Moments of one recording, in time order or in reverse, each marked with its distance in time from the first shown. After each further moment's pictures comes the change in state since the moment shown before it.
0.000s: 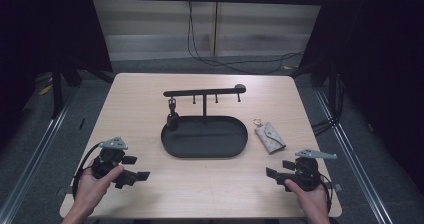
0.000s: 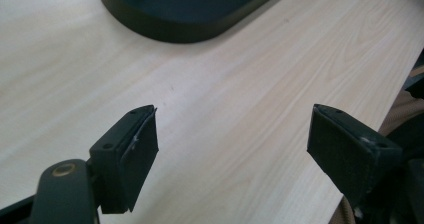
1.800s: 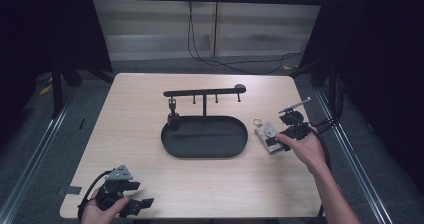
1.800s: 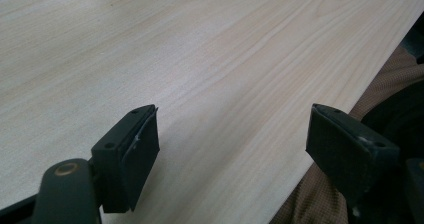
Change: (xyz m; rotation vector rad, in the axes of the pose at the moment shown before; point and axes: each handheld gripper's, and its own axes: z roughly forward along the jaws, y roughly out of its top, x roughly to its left) left arm -0.036 -0.049 0.017 0.010 0.025 0.002; right arm -0.028 0.122 0.047 0.447 -0.115 -0.047
